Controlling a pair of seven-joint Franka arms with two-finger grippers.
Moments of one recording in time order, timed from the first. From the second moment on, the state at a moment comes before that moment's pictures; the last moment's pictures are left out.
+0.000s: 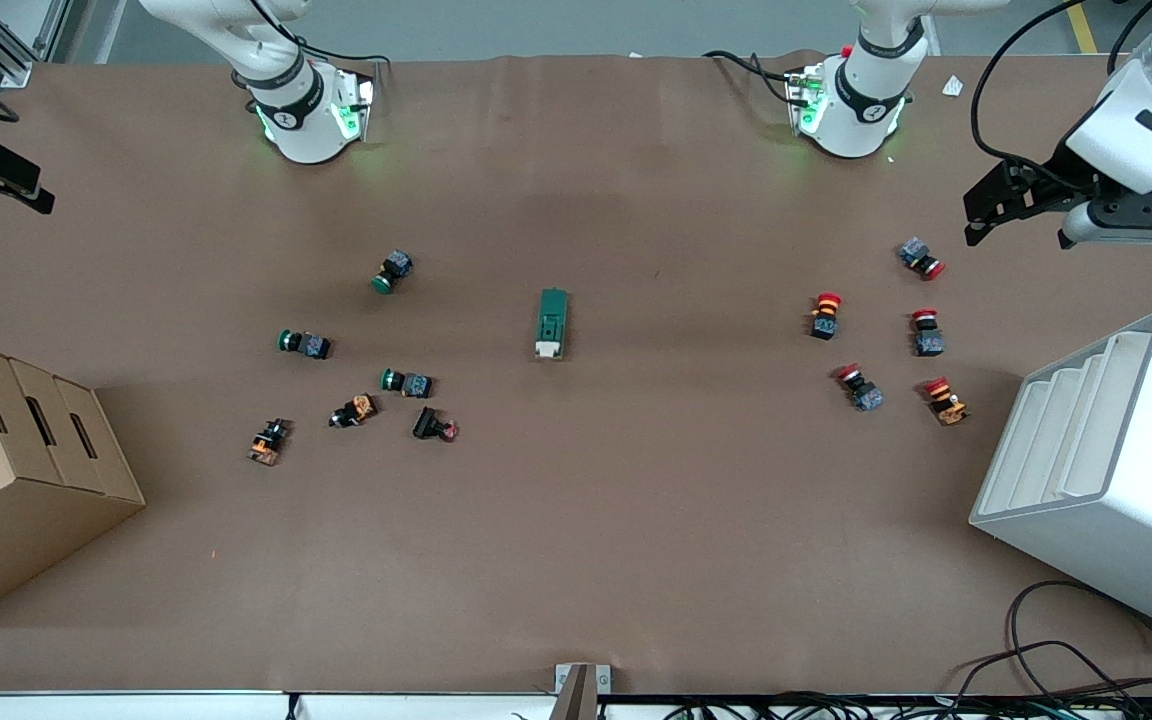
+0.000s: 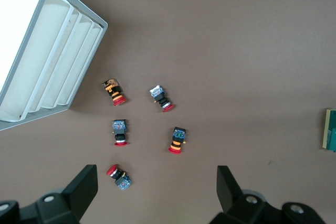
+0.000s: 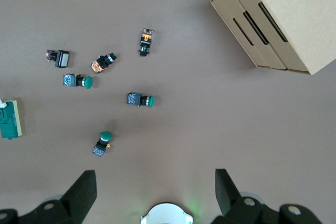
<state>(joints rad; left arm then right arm) -0.05 -0.09 -0.11 -1.65 0.00 1.60 -0.10 0.00 -0.08 -0.08 -1.53 0.00 1.37 -0.02</state>
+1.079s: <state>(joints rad) -0.11 0.08 -0.40 -1.69 0.00 1.87 -0.39 0.00 -0.08 -0.08 -1.53 0.00 1.36 -0.02</state>
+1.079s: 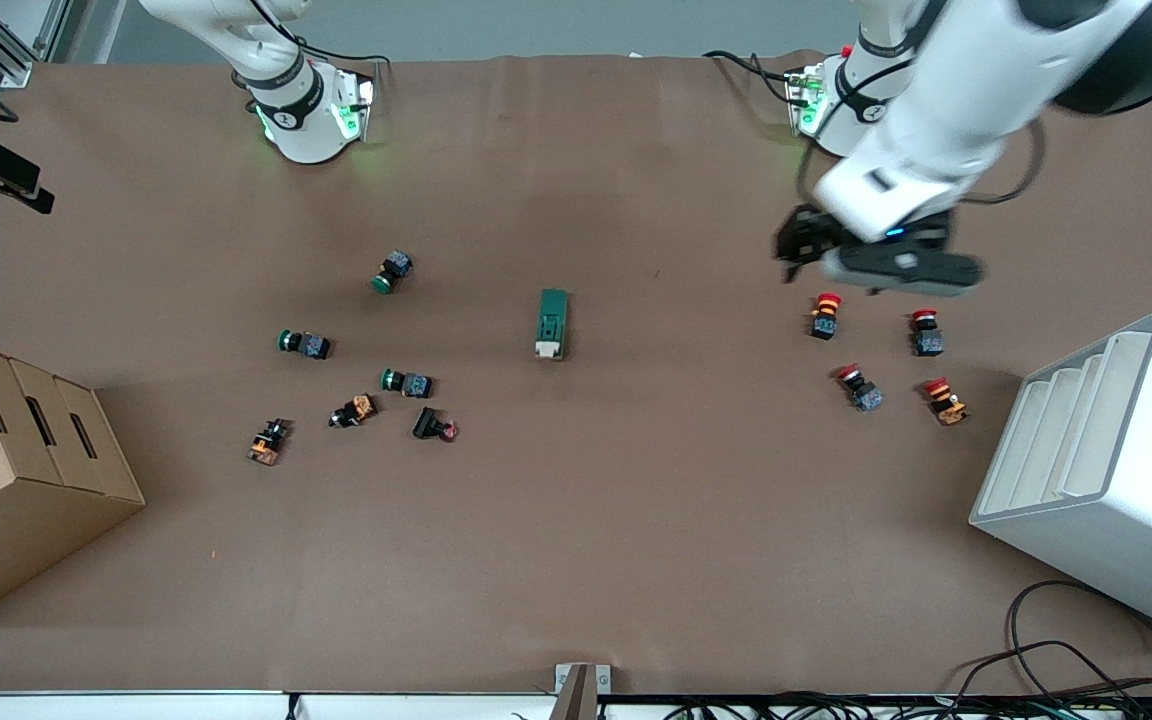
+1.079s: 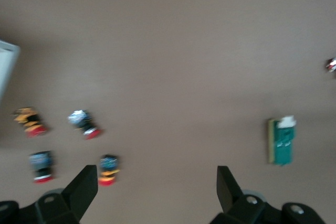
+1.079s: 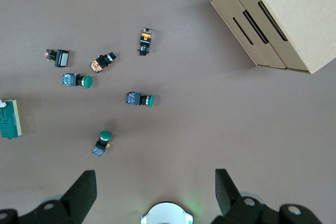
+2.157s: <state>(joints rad) -0.68 0.60 -0.46 -1.70 0.91 2.20 -1.82 0.00 -0.01 -0.09 -1.53 -0.01 1.37 -0.02</state>
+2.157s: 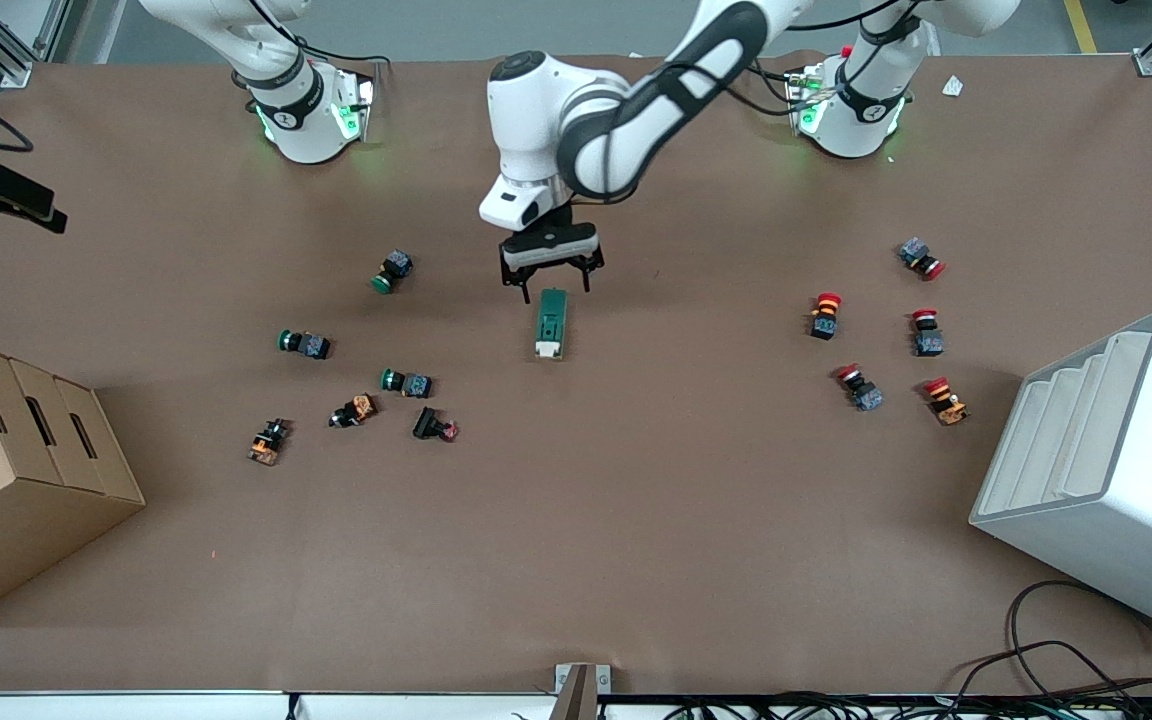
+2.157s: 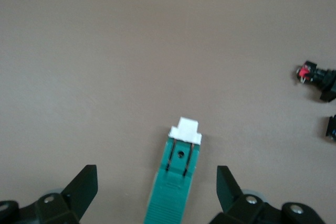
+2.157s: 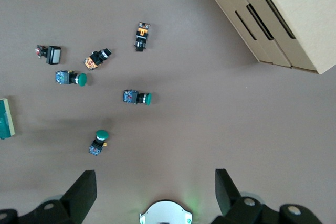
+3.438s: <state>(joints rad) -0.78 0.75 -0.46 -1.90 1.73 2.19 -2.34 0.33 0.30 -0.05 -1.59 0.11 1.73 0.91</state>
